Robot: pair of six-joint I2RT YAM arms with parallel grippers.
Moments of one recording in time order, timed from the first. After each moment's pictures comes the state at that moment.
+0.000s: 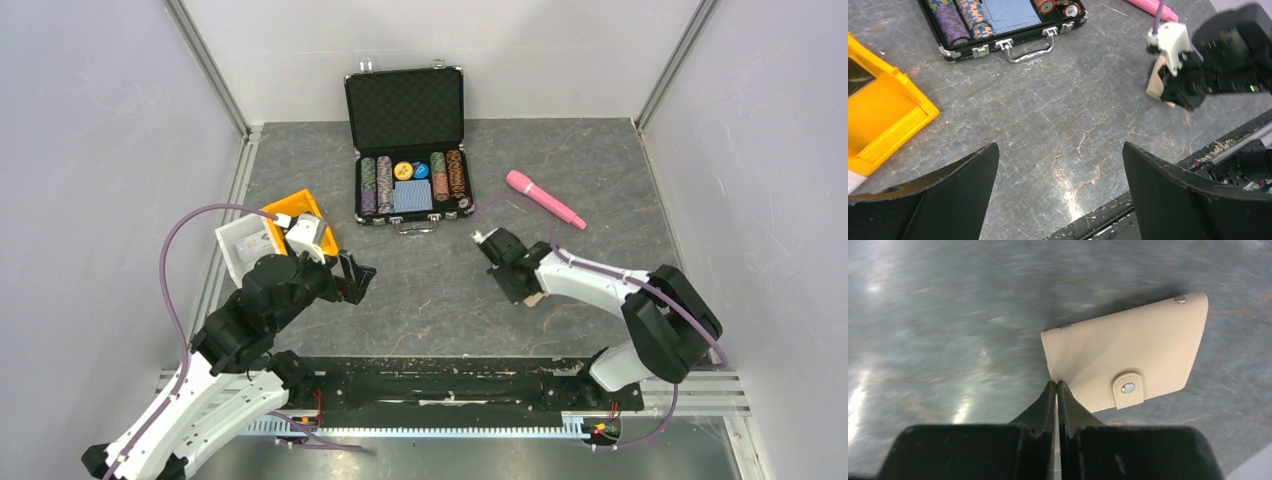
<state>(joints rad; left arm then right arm) -0.69 0.52 0.78 -0.62 -0.14 -0.35 0.65 1.50 0.81 -0.60 0.28 0.08</state>
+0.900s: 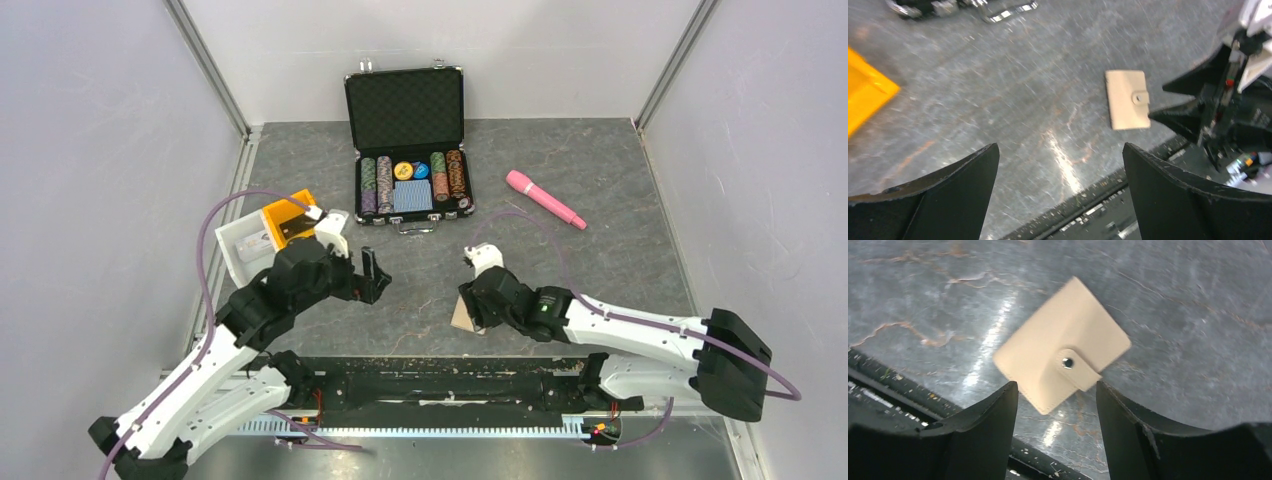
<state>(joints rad) -0.69 0.66 0.79 -0.64 -0.08 -0.38 1.07 1.17 0.66 -0.38 0.32 0.42</state>
